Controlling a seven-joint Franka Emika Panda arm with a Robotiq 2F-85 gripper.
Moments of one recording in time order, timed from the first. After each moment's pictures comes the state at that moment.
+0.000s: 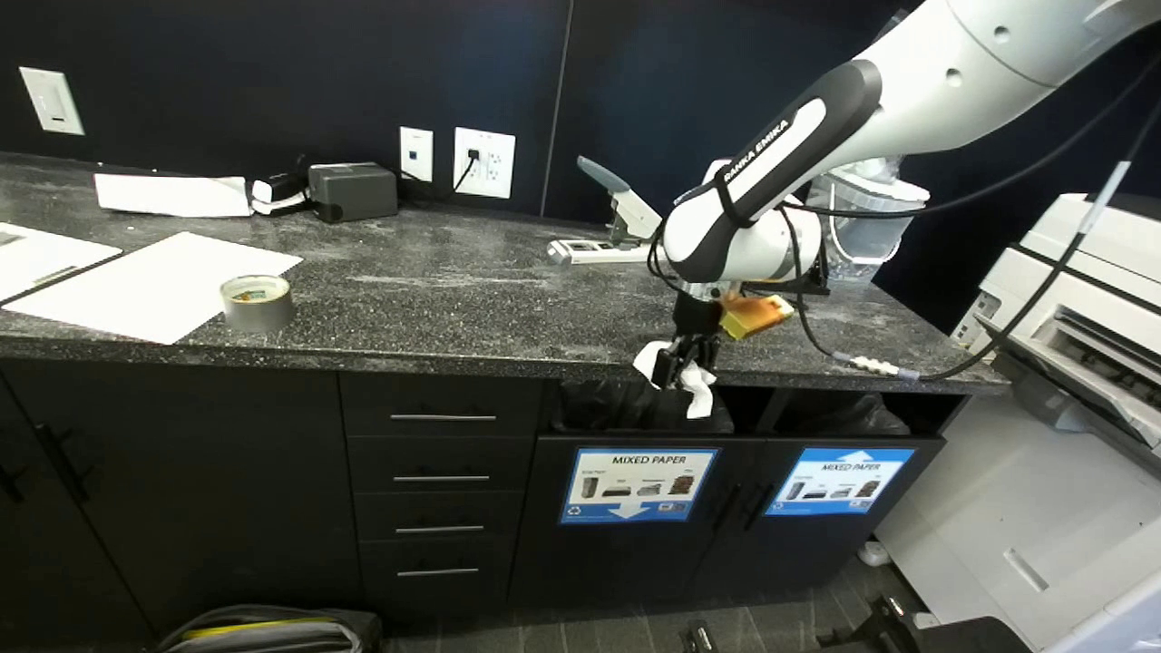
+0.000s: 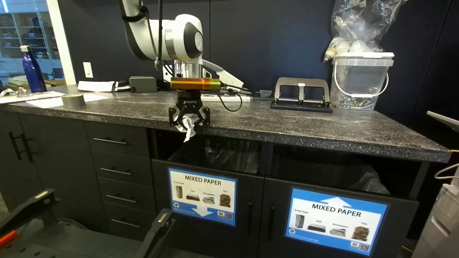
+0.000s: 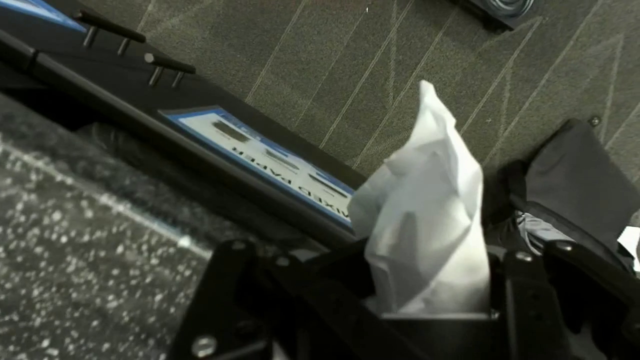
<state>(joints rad) -0.04 0.53 0.09 -2.05 -0.13 2.48 -0.41</state>
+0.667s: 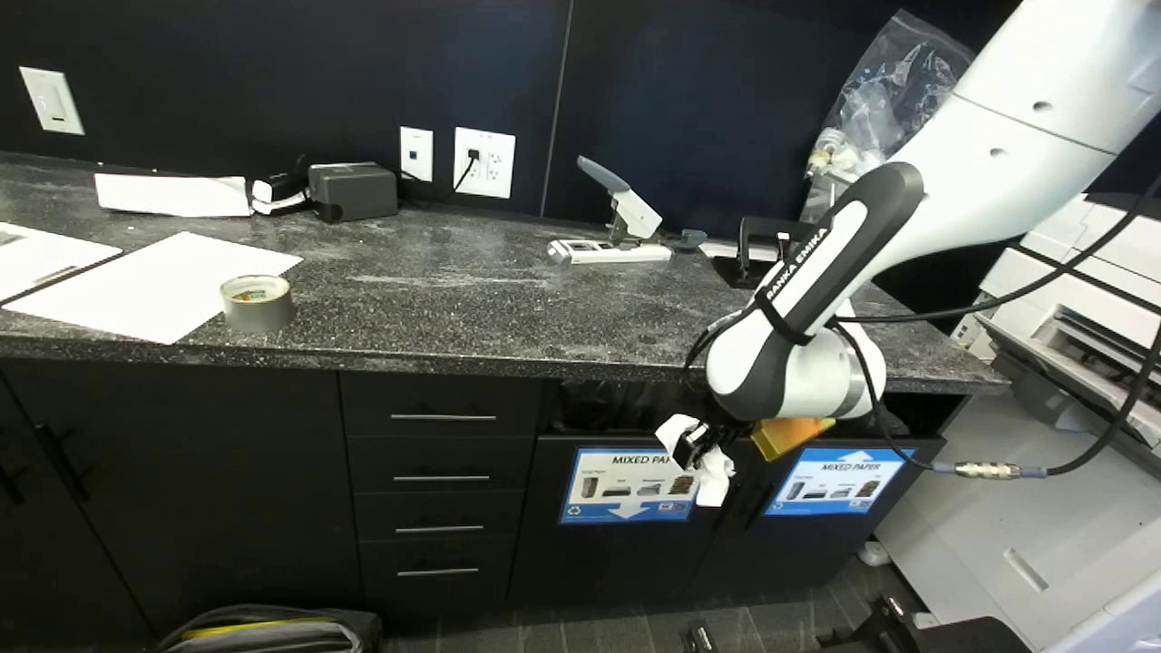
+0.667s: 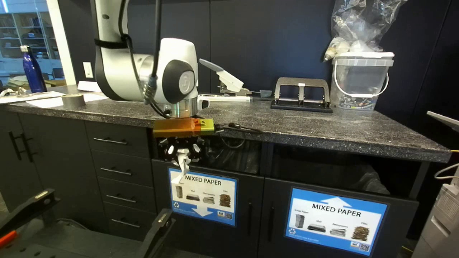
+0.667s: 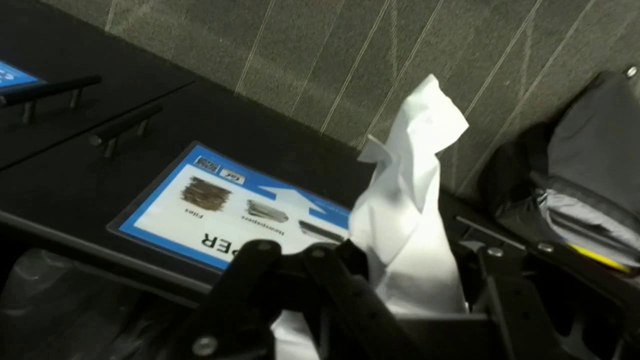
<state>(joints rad) -0.12 0.54 0.10 -2.45 -0.09 3.08 -0.41</state>
